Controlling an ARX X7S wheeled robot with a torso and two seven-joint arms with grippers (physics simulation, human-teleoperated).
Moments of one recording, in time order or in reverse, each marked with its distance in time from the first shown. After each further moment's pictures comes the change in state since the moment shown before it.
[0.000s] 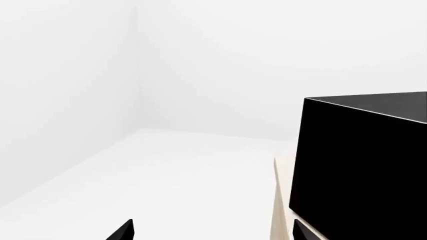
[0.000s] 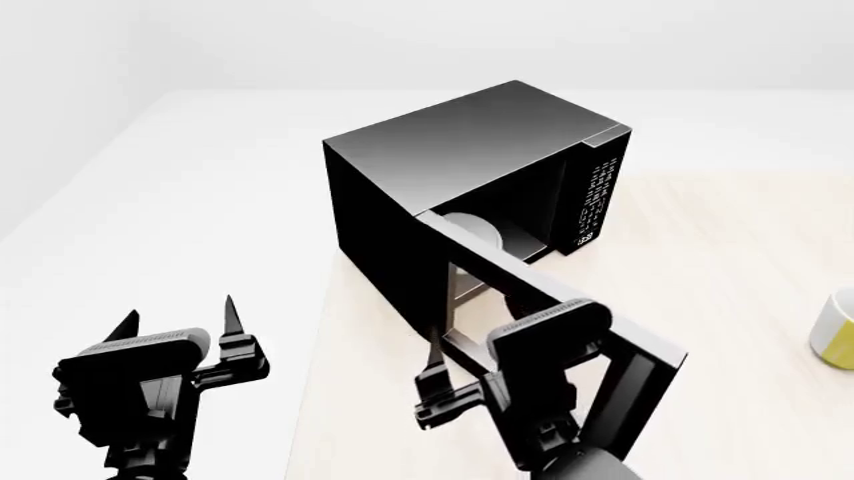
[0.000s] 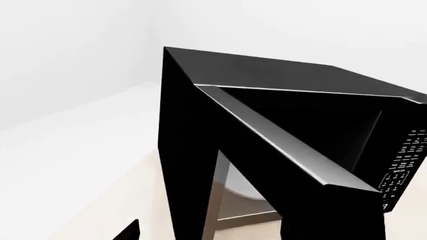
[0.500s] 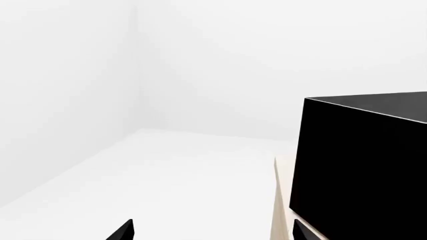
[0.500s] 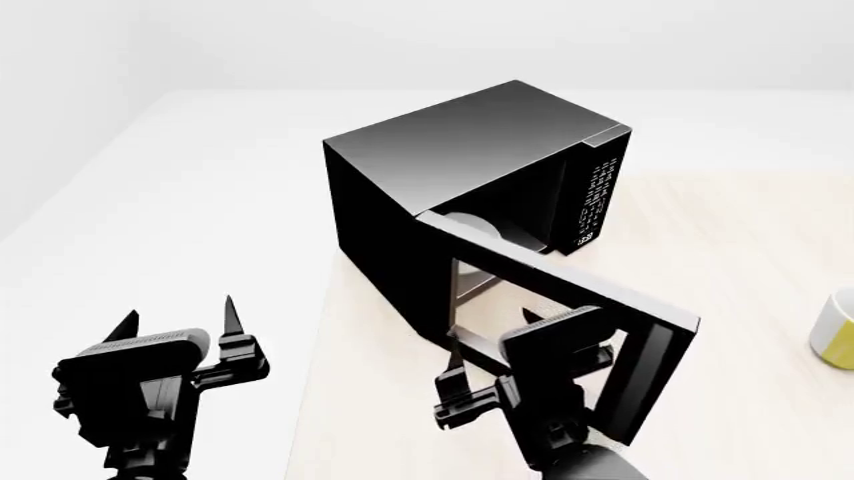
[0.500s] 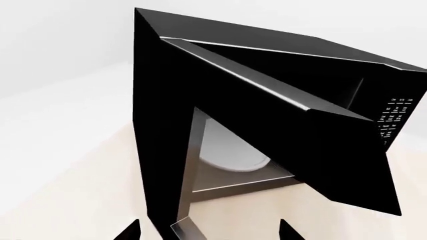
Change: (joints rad) left arm 0.001 -0.005 0.004 0.000 -0.004 0.004 -0.005; right arm -0.009 0.013 0.015 0.084 -0.016 -0.008 0.011
